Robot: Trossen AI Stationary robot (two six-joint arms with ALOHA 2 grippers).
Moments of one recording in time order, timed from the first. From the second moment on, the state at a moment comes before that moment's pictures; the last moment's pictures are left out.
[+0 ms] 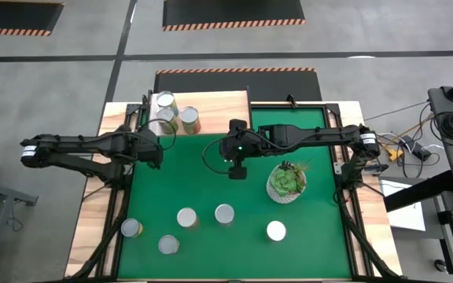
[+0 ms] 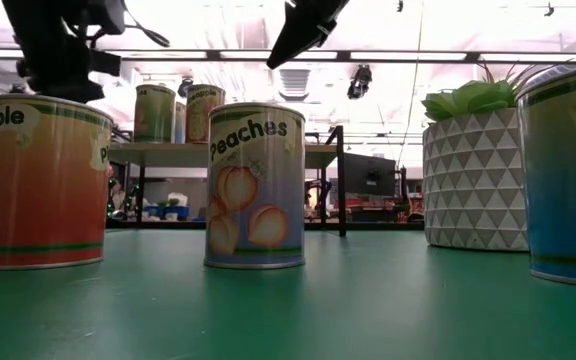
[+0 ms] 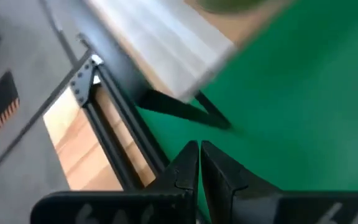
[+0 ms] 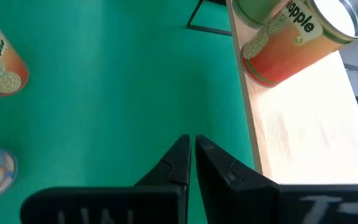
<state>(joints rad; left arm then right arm) 0.07 0.98 0.82 -1.34 -0.65 -0.72 0.00 1.79 1.74 -0.74 0.21 -0.20</state>
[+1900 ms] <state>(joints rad) -0.19 0.89 0.81 -1.25 -0.73 -0.93 0.00 1.79 1.64 -0.73 0.20 -0.24</state>
